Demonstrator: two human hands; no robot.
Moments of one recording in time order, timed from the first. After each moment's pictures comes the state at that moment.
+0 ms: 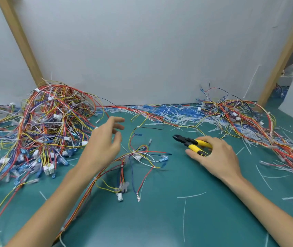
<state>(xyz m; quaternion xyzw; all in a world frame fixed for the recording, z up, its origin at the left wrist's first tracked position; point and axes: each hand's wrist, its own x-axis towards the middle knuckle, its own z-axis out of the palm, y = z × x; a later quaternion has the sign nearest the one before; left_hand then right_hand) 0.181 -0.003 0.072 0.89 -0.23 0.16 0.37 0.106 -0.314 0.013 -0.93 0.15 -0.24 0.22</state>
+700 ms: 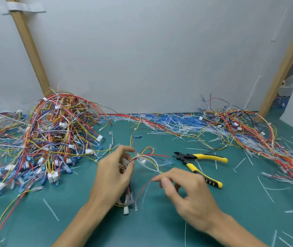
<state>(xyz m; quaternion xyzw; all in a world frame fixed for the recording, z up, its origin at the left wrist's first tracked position) 0.139 -0.014 0.042 0.86 -0.19 0.18 0.43 0.055 -0.211 0.031 -0.87 -0.18 -0.26 0.38</state>
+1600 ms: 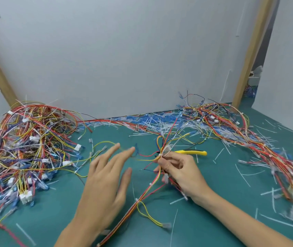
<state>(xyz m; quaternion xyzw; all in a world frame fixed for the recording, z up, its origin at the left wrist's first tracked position) 0.117 -0.029 0.050 0.85 -0.36 0.25 0.28 0.088 -0.249 0.025 -0.70 -0.02 -0.15 0.69</state>
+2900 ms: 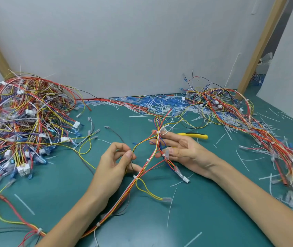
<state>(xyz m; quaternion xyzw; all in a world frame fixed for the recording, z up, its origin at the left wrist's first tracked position) 0.114 -0.047 0.026 0.66 -0.14 -0.12 0.73 0.096 -0.289 0.024 -0.63 -0.13 0.12 0.76</state>
